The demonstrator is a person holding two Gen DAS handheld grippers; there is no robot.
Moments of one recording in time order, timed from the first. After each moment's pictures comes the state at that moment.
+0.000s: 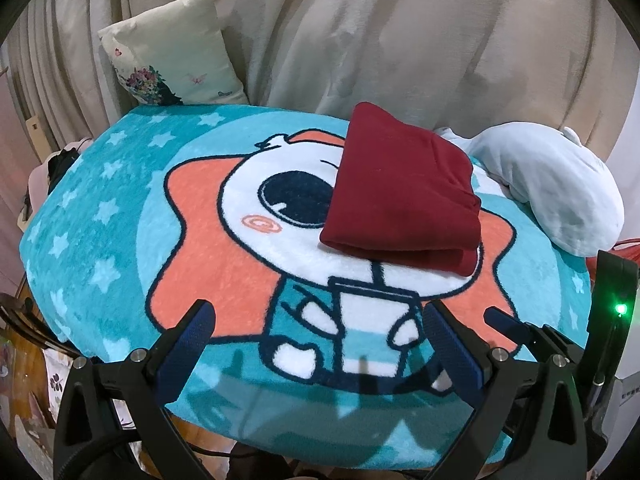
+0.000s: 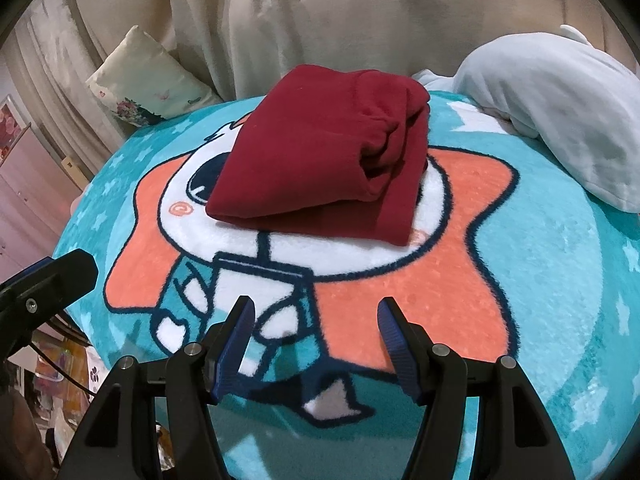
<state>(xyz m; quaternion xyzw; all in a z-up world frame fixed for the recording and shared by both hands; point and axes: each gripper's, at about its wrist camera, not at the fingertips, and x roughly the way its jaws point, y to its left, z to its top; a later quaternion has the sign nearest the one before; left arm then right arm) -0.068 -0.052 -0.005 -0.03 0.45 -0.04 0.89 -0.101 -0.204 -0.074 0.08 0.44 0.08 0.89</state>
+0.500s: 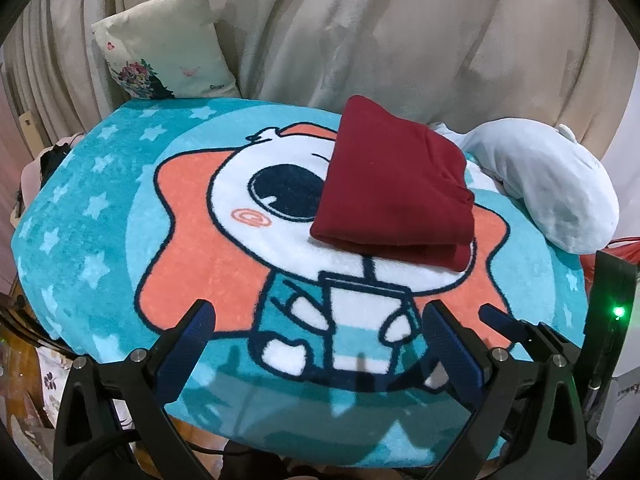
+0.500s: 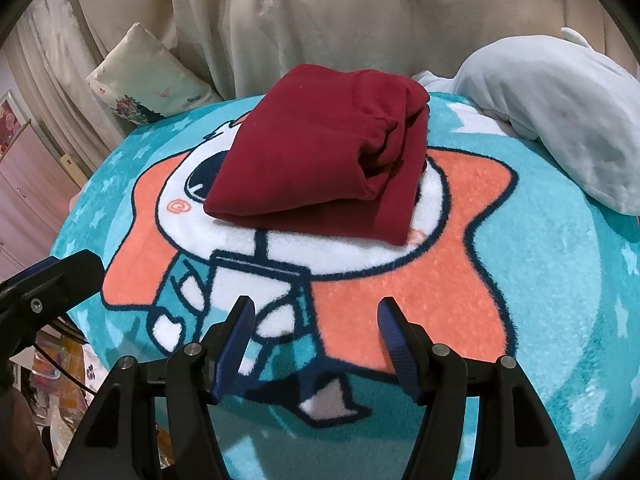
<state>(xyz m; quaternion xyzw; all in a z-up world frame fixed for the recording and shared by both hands) -0.067 -0.055 -0.008 -0.04 0.46 -0.06 0.89 -0.102 -0.206 -0.076 0.08 0.44 0.08 0.89</state>
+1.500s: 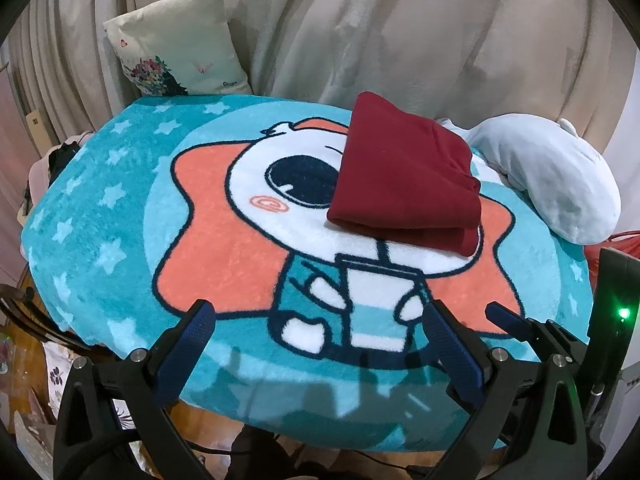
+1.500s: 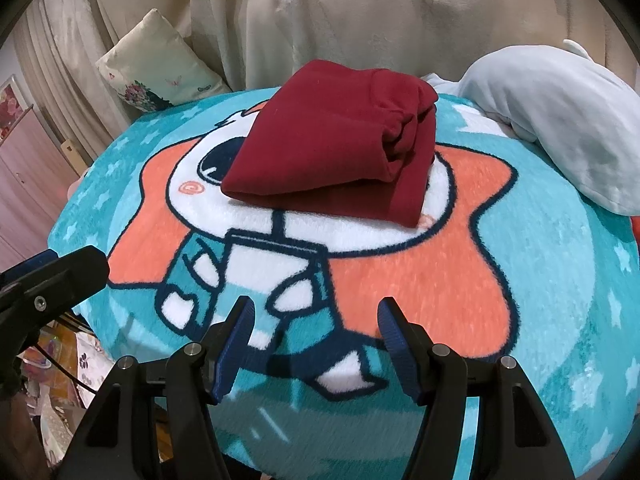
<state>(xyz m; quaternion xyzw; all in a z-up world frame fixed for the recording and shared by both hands) -0.087 -0.042 -0.008 -0.03 0.46 -0.04 0.89 -0.121 -0.190 -0.074 0.05 0.44 0.08 0.89</state>
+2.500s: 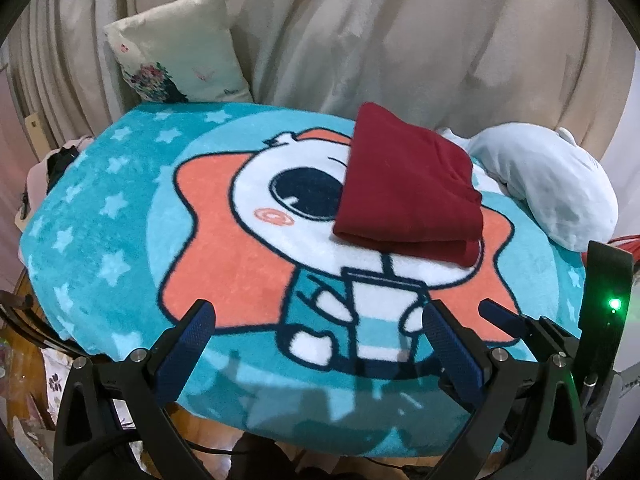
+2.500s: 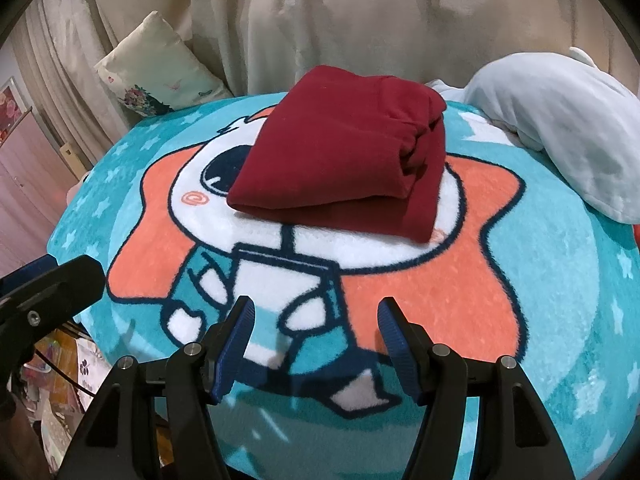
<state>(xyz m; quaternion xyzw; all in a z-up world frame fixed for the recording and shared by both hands) -0.081 -0.032 0.000 -0.03 0.45 -0.04 0.89 -0.107 -0.178 -0.069 0.05 0.44 0.08 0.89</state>
